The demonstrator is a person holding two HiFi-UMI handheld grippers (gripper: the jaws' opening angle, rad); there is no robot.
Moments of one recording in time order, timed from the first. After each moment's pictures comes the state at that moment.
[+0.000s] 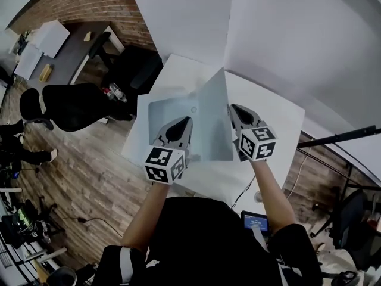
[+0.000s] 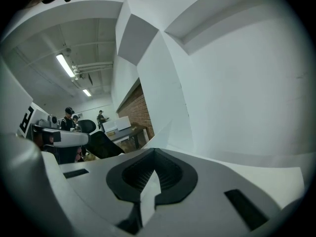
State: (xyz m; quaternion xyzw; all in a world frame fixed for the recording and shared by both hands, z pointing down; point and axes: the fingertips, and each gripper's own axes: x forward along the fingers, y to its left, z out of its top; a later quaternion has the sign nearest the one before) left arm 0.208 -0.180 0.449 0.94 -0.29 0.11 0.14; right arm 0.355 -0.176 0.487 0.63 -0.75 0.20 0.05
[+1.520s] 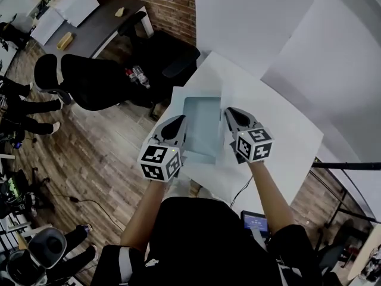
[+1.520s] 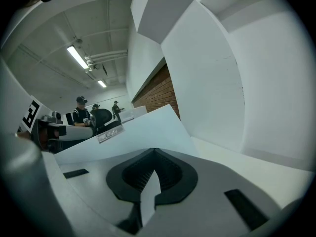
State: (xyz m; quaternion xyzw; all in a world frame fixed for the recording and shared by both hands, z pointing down) left arm 0.041 -0.252 0.458 0.90 -0.38 0.09 0.18; right arm 0.190 -0.260 0.500 0.55 -0.80 0.21 0.10
